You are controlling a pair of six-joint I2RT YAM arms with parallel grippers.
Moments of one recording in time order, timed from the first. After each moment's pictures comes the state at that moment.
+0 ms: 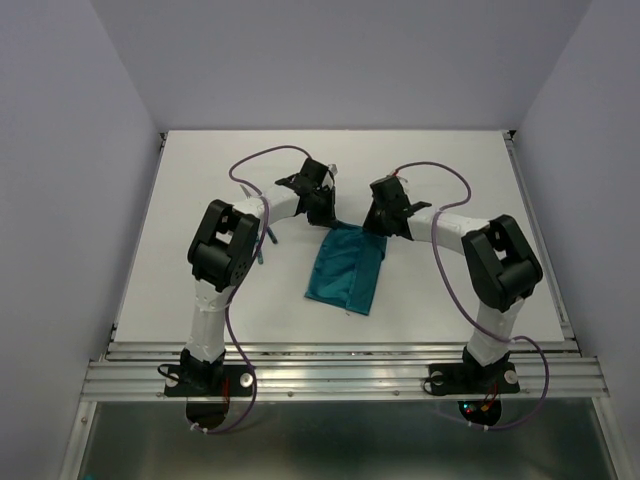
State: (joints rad) left arm -0.53 2.13 1.54 -0.36 0.25 -0.47; right arm 0.50 1.86 1.16 -0.15 0.15 0.79
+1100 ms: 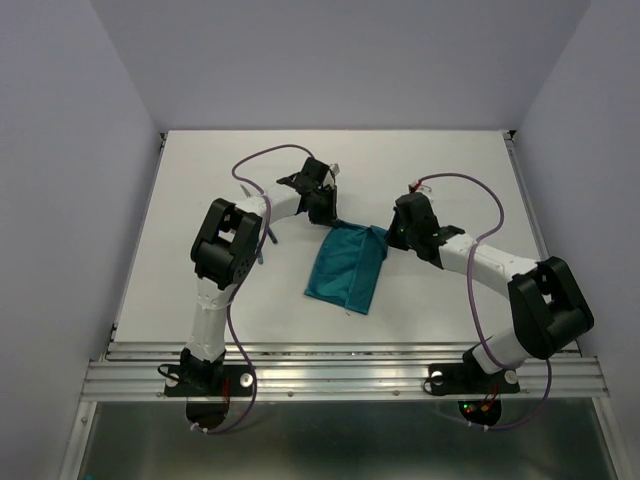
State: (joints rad) left arm -0.53 2.16 1.57 -0.36 0.27 -0.45; right arm 0.48 1.51 0.86 -0.10 0.19 0.67
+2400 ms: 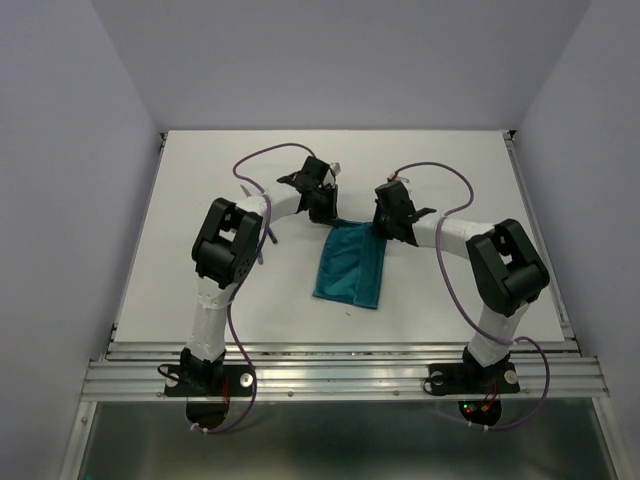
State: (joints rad) left arm -0.53 2.17 1.59 -0.36 0.28 -0.43; right arm 0.48 1.81 1.07 -0.10 0.19 0.61
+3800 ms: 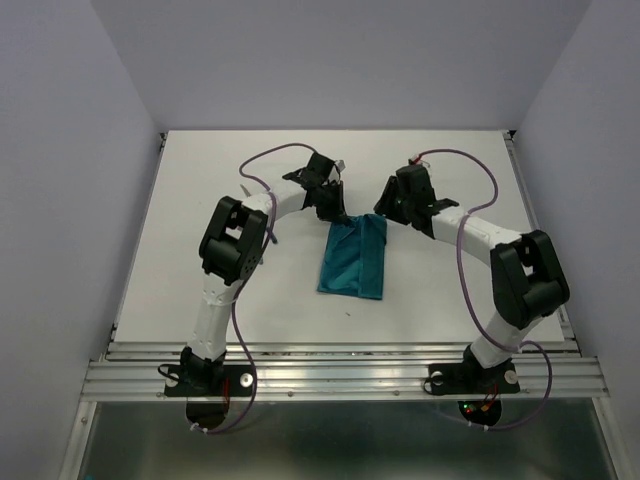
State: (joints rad) left arm -0.54 2.22 1.69 -0.39 0.34 -0.52; right arm 0.43 1.73 1.10 -0.10 0.14 0.68
